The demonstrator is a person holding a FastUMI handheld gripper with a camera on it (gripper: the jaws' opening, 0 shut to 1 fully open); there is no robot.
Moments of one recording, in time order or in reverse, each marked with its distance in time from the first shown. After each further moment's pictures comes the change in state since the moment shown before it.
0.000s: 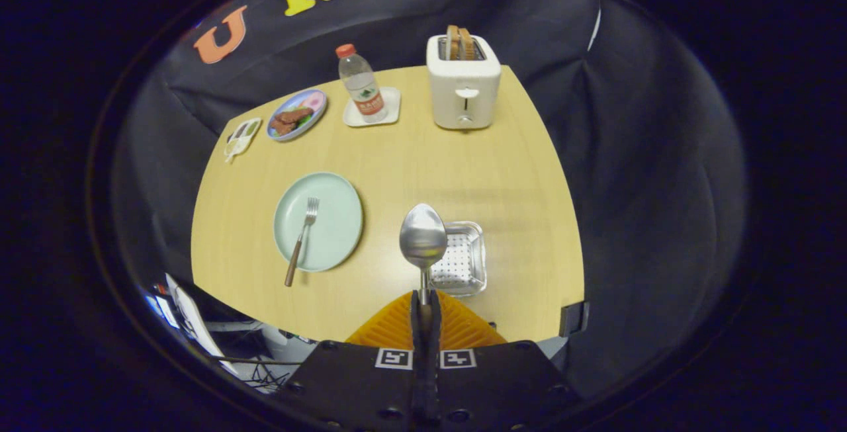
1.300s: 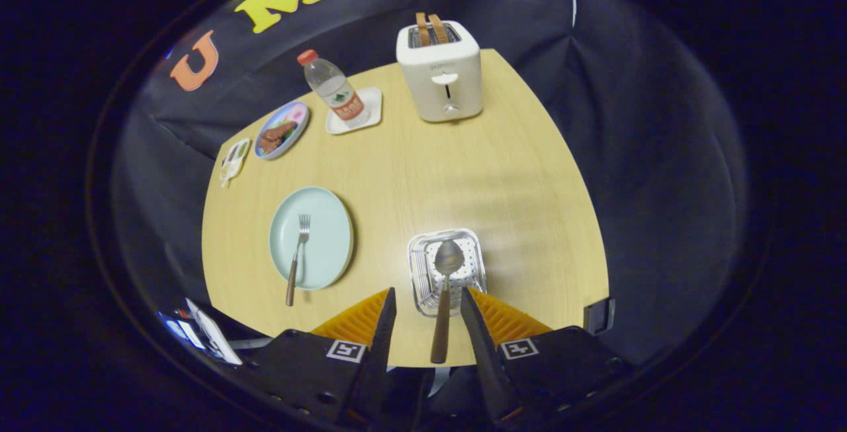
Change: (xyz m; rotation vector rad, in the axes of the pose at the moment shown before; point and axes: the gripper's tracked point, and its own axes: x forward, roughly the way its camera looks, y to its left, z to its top) arm 0.027 0.010 0.015 0.072 -0.108 0.080
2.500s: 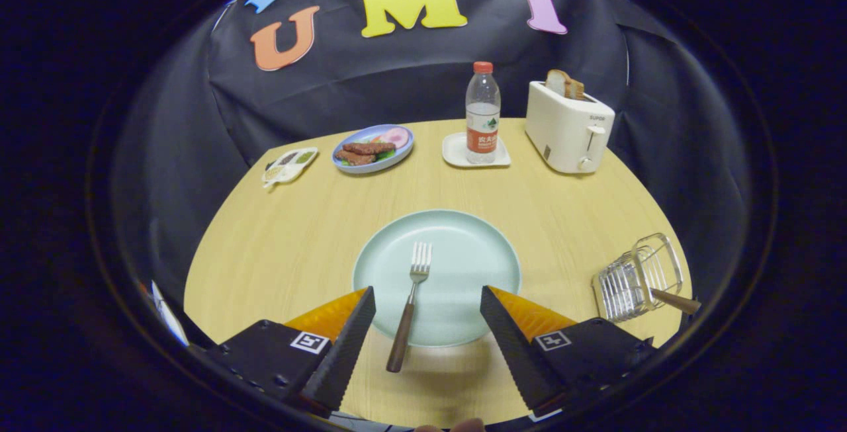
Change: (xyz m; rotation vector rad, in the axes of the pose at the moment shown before) arm 0.115 0.226 -0.043 -0.156 -0.348 0.013
